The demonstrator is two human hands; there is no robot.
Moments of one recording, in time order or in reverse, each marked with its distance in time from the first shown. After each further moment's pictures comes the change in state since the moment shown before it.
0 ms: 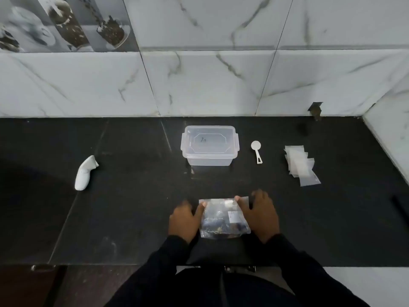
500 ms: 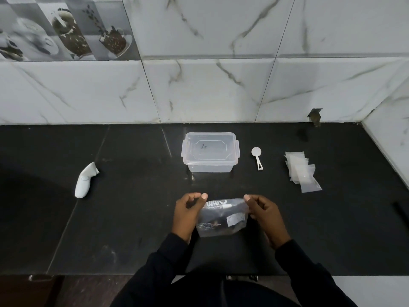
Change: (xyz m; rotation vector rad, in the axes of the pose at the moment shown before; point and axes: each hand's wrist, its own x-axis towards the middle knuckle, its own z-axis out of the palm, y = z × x) left_hand 0.014 0.025 -0.018 -1.027 -0.097 -0.136; right_hand -0.001 -0.015 -0.033 1.009 -0.233 0.178
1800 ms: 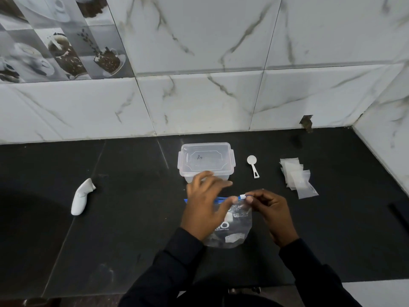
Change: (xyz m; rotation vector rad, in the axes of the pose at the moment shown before) left_hand -0.015 0.087 0.043 0.867 -0.099 0.859; right_hand 0.008 -0.039 -0.008 0.052 -0.015 -0.291
